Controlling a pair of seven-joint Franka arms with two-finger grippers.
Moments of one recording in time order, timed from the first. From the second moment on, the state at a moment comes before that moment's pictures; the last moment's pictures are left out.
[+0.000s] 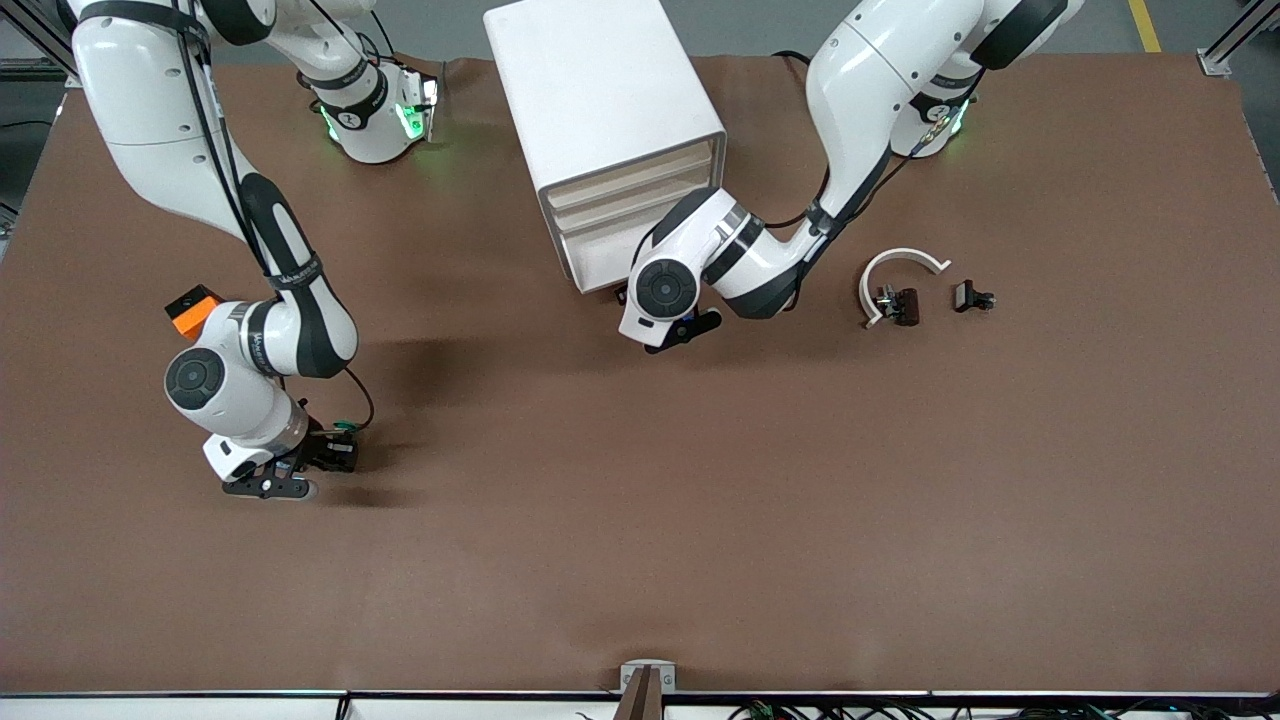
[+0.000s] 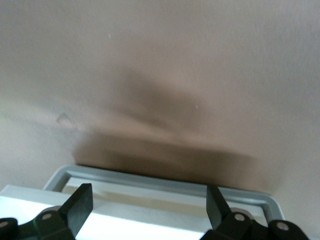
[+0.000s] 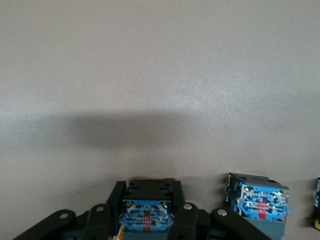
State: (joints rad) left arm -0.52 0.74 -0.37 -1.55 -0.18 1.92 -1.16; right arm 0.11 0.64 -0.08 -1.86 0.09 2.60 0.03
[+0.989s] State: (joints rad) left arm -0.52 0.77 -0.46 -1.55 -0.25 1.85 -1.22; right arm 0.10 0.67 -0.08 -1.81 0.09 2.60 0.03
